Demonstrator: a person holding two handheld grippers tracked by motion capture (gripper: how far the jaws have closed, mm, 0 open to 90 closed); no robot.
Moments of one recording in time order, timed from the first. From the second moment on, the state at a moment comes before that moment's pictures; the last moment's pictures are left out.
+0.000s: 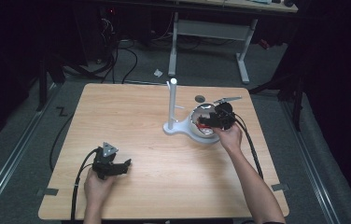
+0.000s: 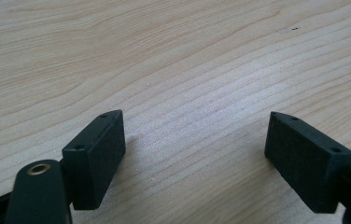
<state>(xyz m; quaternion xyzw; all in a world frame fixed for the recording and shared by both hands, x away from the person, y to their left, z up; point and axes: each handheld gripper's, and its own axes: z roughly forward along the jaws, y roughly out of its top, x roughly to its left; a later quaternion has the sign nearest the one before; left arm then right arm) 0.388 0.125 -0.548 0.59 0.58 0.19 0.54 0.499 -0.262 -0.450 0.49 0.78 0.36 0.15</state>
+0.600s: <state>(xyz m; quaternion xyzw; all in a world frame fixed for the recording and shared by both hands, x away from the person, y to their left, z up) 0.388 0.125 -0.548 0.59 0.58 0.19 0.54 0.477 -0.269 -0.427 0.47 0.78 0.38 0.16</state>
